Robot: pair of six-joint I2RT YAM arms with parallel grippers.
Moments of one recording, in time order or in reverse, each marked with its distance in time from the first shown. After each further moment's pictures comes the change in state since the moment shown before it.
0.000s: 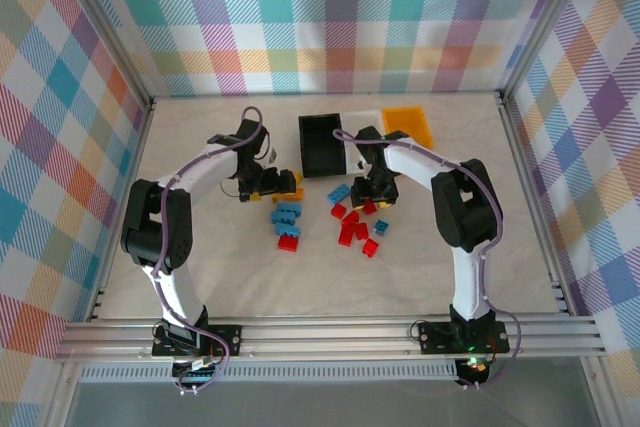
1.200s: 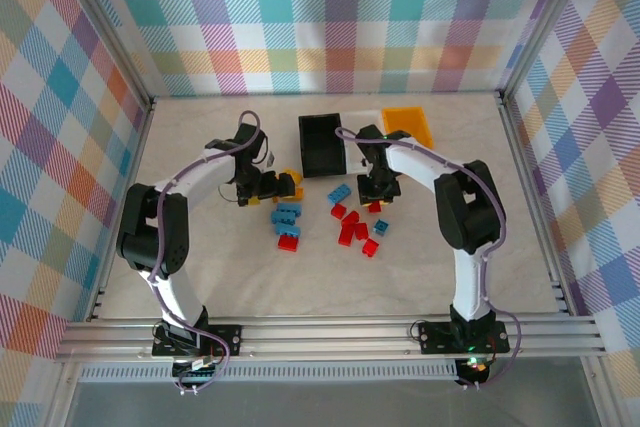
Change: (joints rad) left arm 0.000 -0.041 -0.061 0.029 0.002 -0.032; right arm 0.000 -0.057 -0.028 0.003 0.056 0.042
